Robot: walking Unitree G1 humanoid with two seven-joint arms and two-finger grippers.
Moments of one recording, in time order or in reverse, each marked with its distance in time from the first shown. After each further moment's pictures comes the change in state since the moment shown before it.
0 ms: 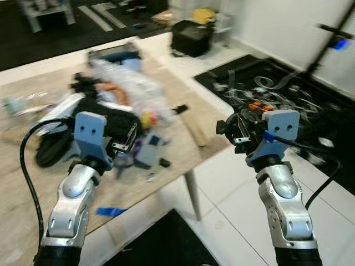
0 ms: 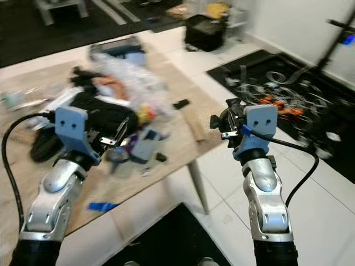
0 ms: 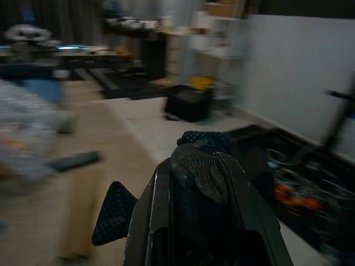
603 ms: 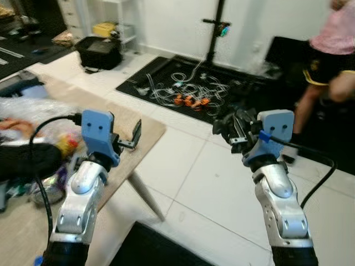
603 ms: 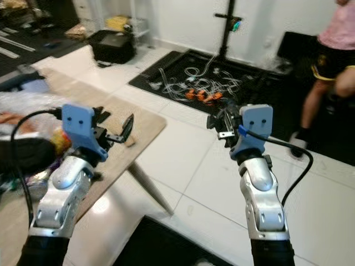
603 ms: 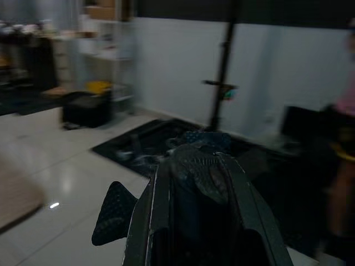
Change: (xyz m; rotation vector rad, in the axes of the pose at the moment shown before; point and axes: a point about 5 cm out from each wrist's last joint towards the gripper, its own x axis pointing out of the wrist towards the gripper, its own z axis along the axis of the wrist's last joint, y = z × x) left arm 0.004 -0.009 -0.005 -0.026 -0.001 0.027; right arm 0.002 0.004 -0.003 0.016 -0.002 0.008
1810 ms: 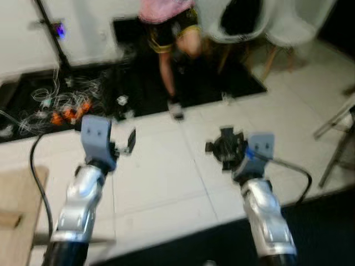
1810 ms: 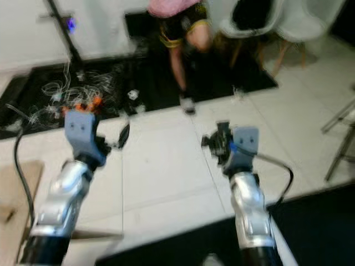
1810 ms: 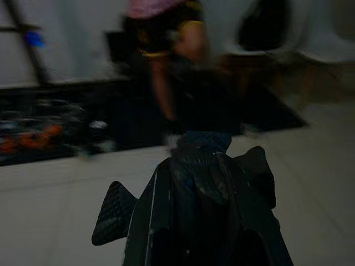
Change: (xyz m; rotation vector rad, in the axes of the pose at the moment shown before) left arm -0.001 0.003 -0.026 -0.007 0.103 -0.001; right arm -0.019 0.006 -0.056 0.054 0.149 -0.036
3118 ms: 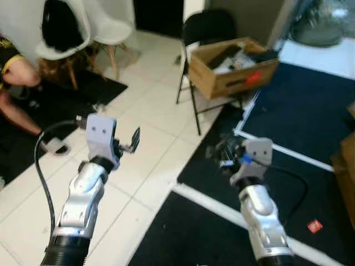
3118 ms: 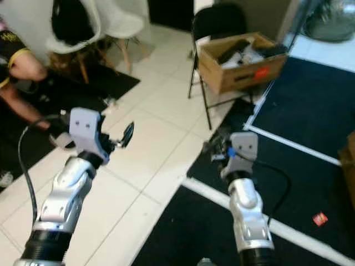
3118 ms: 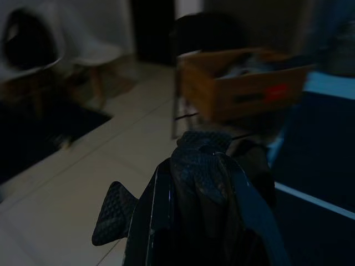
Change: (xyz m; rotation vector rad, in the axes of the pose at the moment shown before) left arm 0.005 0.006 0.004 0.022 -0.021 0.013; right arm -0.002 0.010 -0.008 0.017 -0.014 0.001
